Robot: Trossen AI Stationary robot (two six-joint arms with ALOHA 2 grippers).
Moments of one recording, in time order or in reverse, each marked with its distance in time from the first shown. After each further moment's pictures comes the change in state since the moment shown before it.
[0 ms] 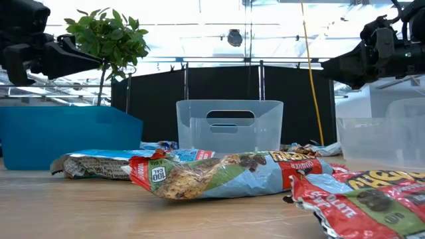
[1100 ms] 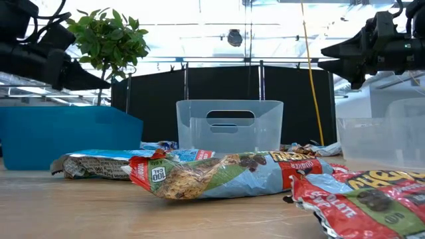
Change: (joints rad) left arm 0.210 0.112 0.000 -0.012 -0.057 -0.511; right arm 0.000 0.000 0.000 0.098 0.000 0.185
